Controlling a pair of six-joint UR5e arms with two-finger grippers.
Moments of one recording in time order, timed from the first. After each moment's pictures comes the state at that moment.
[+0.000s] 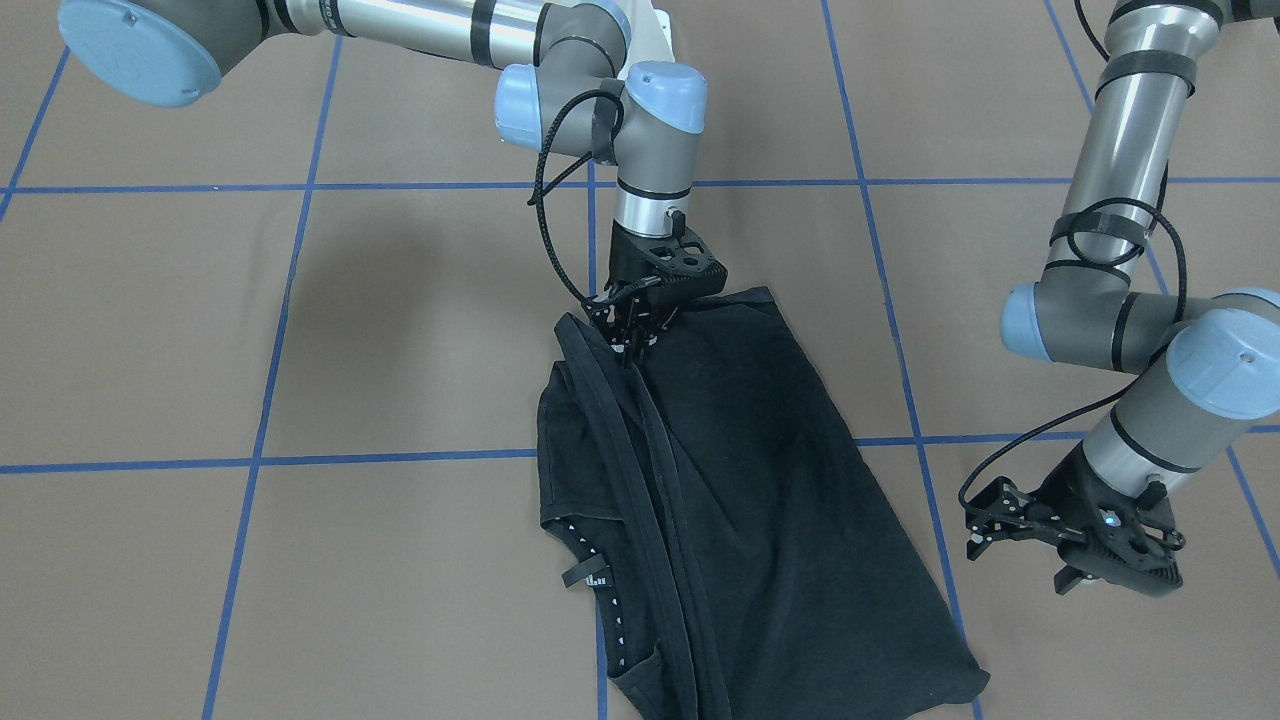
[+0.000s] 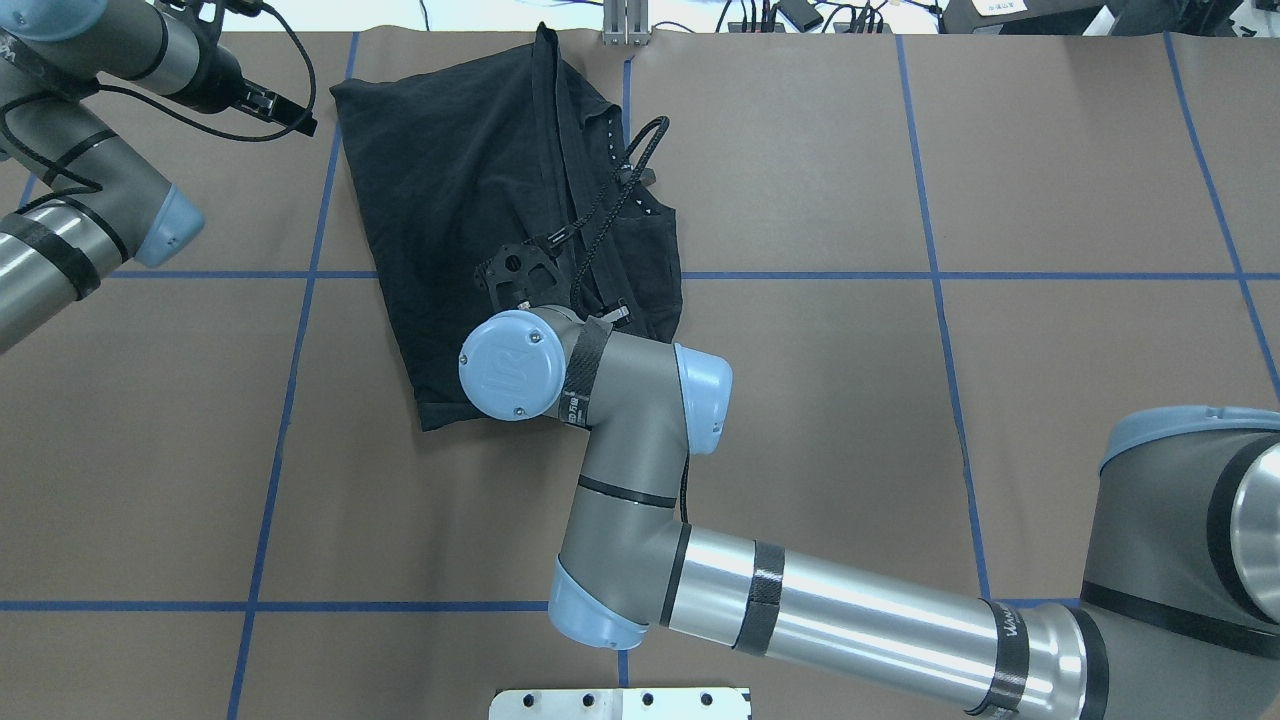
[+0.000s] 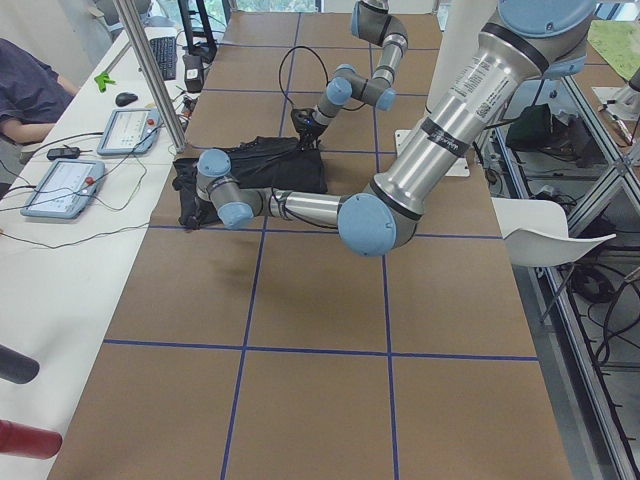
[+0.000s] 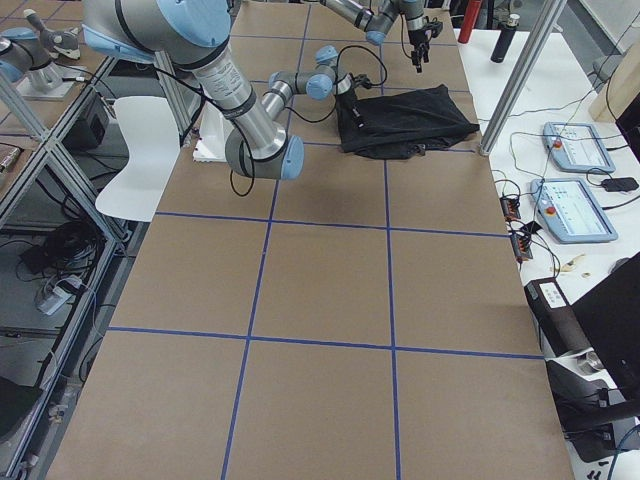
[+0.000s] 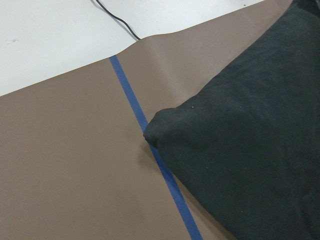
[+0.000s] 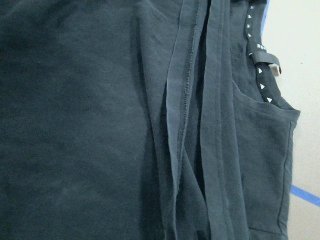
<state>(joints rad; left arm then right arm) -1.07 -2.22 -0.97 -2.45 -2.09 -0.50 0.37 -0.59 1.30 -1.52 1.32 0.88</state>
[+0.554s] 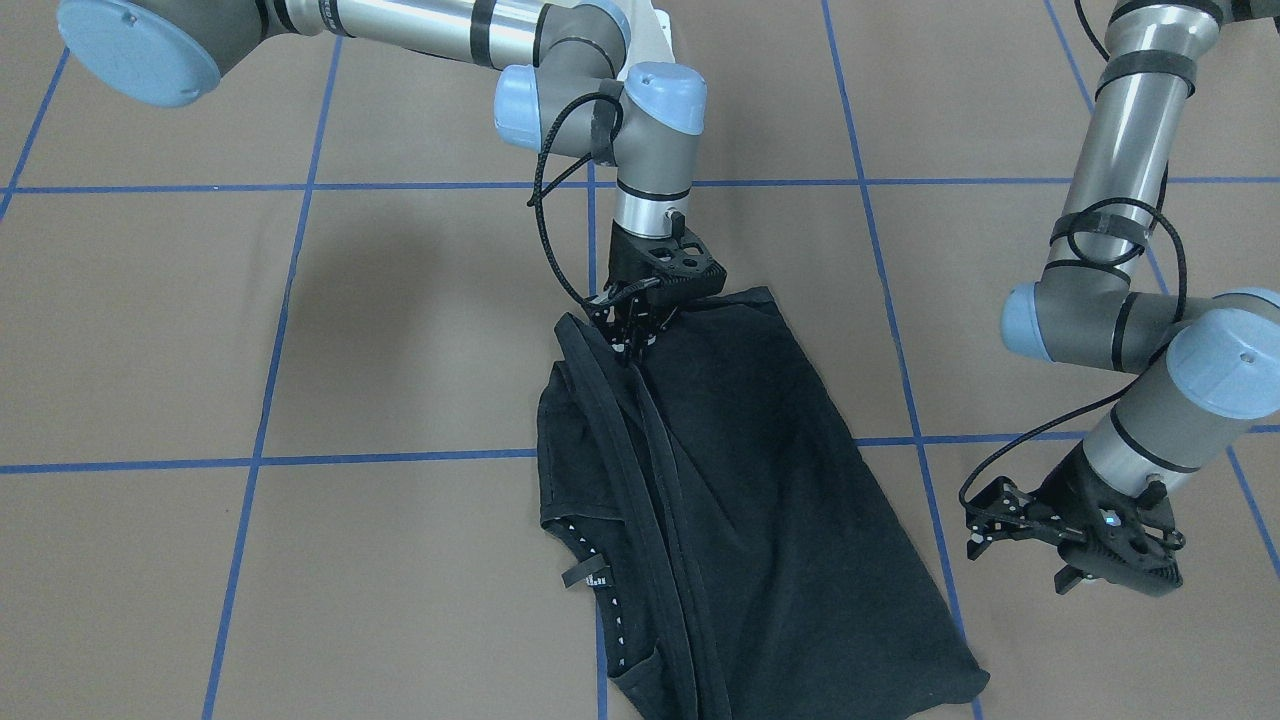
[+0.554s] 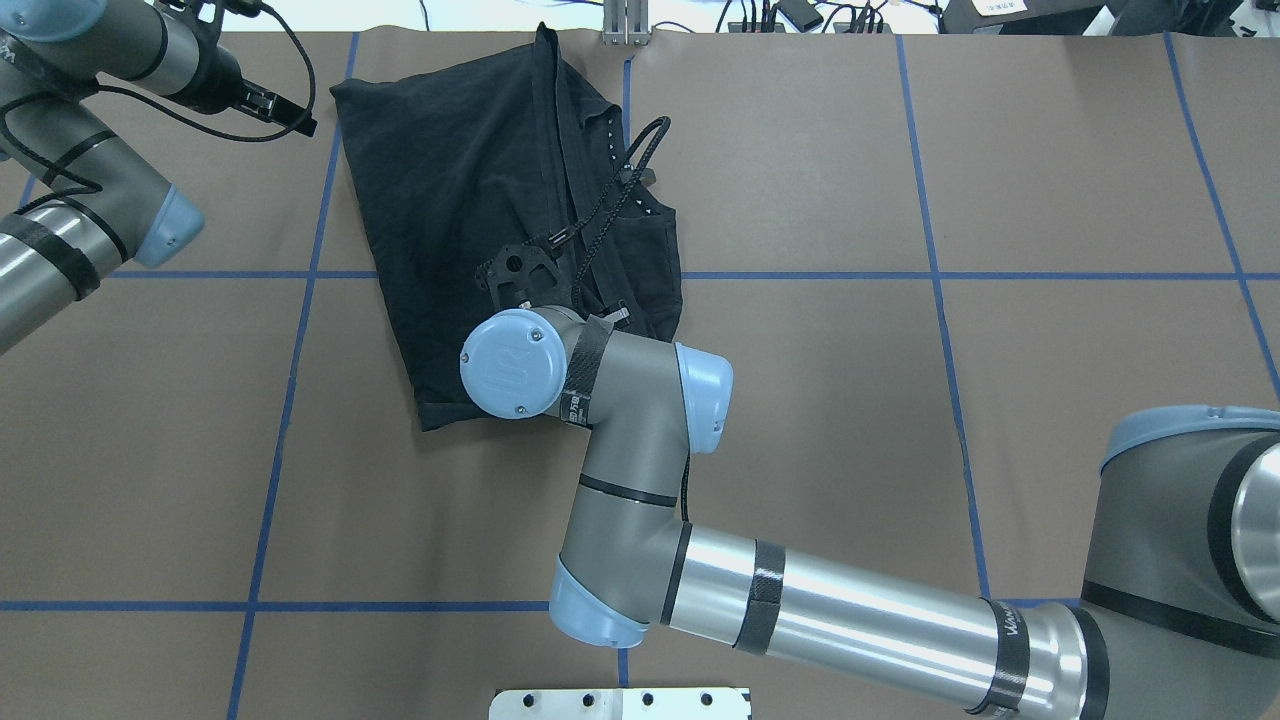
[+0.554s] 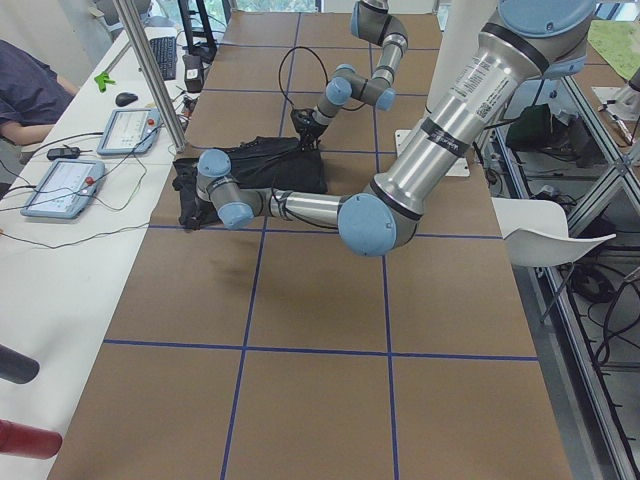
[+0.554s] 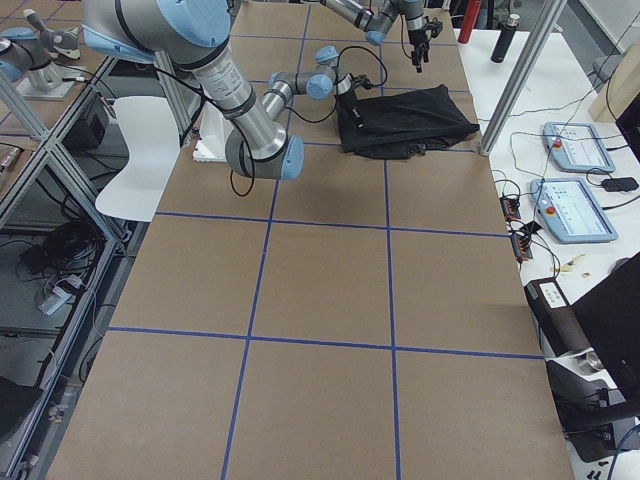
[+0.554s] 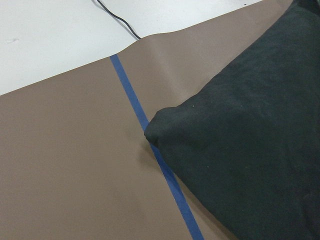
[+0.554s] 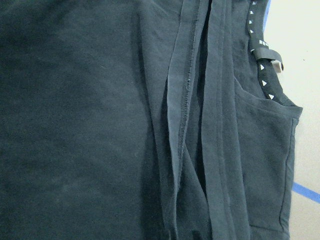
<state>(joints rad) -1.07 -2.22 -0.97 -2.45 -2.09 -0.50 0.37 -0.60 1.30 -1.52 1.33 0.88</state>
